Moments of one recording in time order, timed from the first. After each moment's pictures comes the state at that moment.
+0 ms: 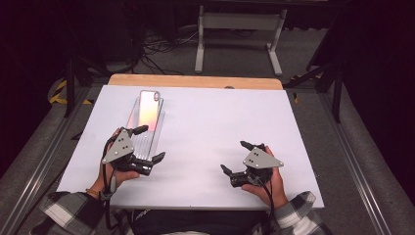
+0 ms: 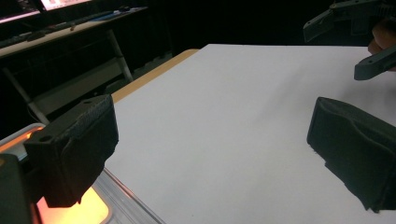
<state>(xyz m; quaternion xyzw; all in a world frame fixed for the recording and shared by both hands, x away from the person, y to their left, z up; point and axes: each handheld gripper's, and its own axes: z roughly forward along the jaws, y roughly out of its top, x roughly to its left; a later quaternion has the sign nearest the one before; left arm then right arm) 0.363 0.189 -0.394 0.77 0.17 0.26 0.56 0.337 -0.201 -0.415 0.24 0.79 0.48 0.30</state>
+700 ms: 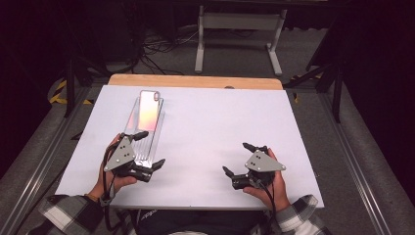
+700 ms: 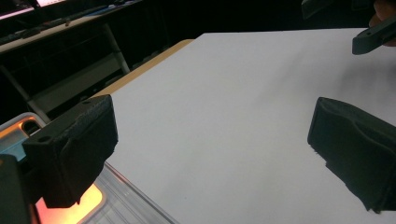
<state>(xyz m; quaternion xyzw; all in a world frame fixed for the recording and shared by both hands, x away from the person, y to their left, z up) 0.354 0.190 -0.408 0.78 0.17 0.26 0.54 0.329 -0.205 -0.415 0.24 0.79 0.47 0.31</state>
